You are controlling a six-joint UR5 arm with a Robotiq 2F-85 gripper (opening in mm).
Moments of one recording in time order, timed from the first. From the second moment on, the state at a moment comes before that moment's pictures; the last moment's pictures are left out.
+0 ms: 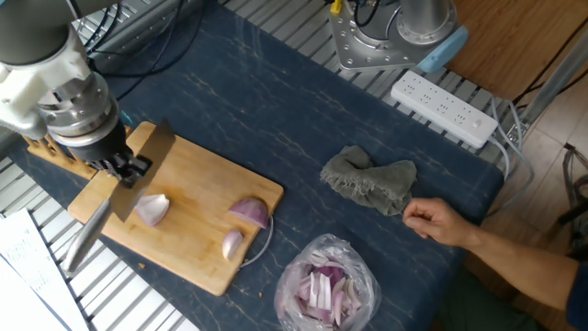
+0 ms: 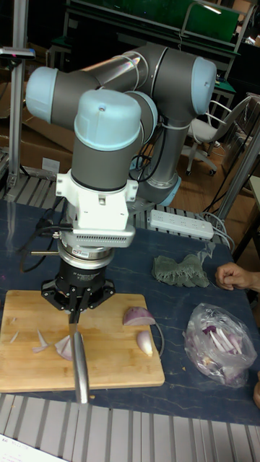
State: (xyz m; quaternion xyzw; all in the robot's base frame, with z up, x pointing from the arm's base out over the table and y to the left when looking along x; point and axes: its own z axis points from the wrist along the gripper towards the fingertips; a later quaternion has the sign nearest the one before) arm 0.680 -0.070 0.119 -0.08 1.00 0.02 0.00
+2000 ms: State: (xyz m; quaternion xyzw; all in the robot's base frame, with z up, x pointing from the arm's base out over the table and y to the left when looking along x) arm 0.693 -0.051 0.109 -0.05 1.00 0.05 0.03
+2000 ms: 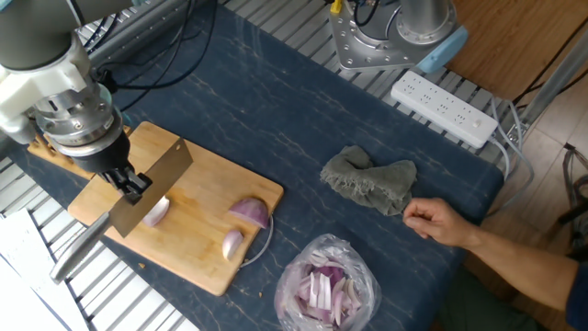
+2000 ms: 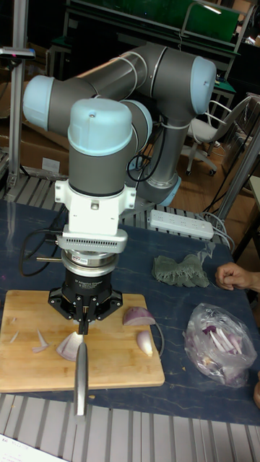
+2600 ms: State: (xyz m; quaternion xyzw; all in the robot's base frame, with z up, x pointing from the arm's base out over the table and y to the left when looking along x) arm 0.697 -0.054 0.104 -0.05 1.00 0.06 0.03
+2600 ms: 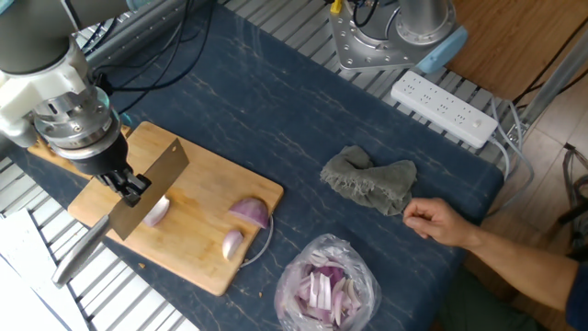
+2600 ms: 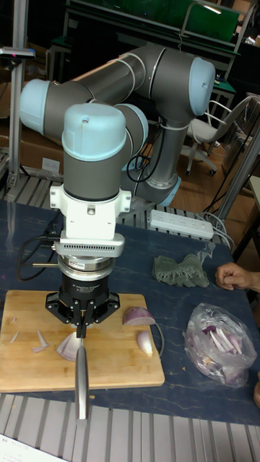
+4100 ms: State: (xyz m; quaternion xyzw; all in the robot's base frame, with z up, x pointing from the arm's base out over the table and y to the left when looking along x) arm 0.702 -0.052 0.096 -0.04 1.00 0.07 0.03
